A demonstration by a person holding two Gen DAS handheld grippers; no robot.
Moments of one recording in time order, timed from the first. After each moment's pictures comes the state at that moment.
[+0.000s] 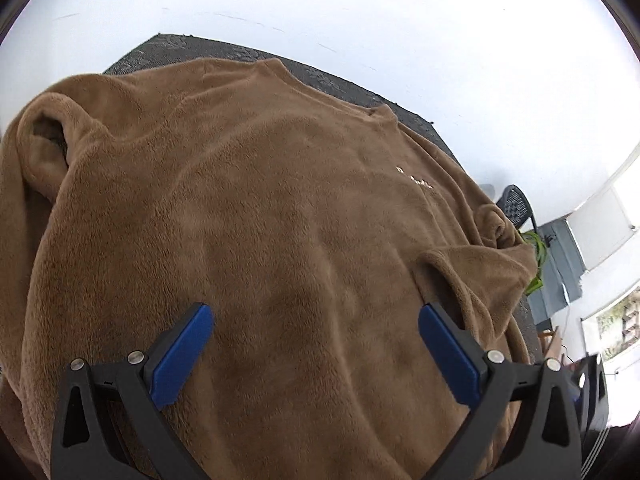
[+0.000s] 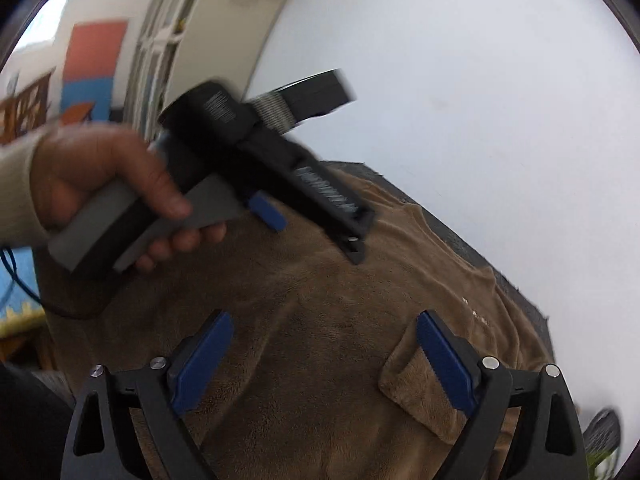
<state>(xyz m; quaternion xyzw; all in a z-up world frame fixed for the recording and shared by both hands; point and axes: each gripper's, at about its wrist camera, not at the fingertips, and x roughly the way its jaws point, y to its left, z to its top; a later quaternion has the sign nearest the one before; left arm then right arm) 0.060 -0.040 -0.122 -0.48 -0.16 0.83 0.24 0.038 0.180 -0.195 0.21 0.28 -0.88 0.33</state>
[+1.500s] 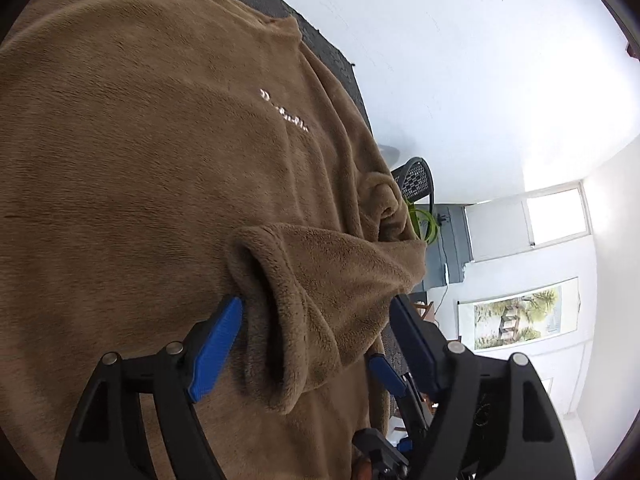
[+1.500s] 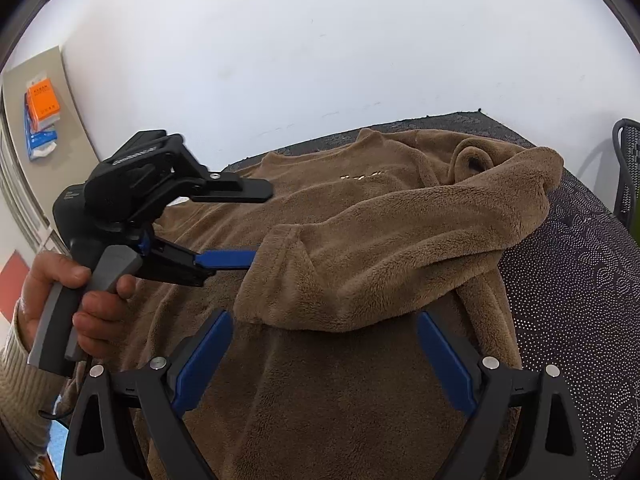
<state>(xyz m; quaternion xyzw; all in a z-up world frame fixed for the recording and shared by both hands) 0.037 0.047 -0.120 -0.55 -0.33 0.68 0.35 -0.037 0.331 -0.223 0.35 -0.07 -0.91 0.21</state>
